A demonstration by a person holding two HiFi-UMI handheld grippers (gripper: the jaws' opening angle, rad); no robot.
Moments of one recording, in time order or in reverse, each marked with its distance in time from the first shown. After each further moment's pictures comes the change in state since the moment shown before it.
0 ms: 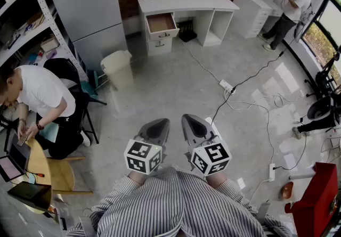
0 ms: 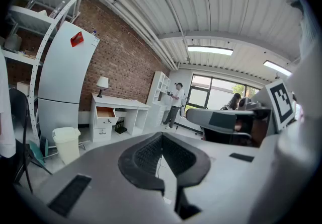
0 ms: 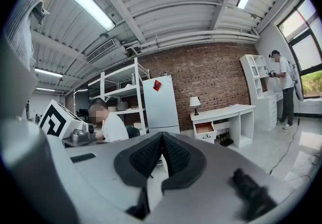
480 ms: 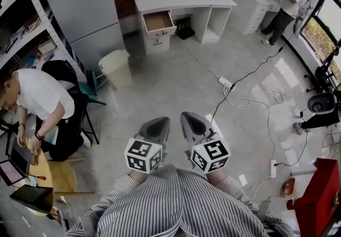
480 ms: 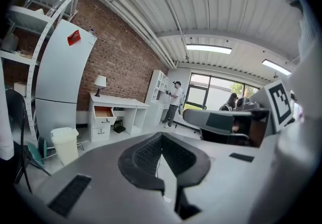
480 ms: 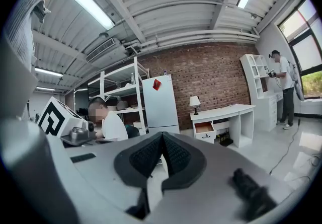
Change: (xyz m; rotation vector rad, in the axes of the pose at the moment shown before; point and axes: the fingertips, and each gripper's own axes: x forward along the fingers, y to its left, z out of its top) left arm 0.012 -0.005 0.000 0.012 0.011 -0.013; right arm 0.004 -0.010 -0.003 -0.009 0.008 0.005
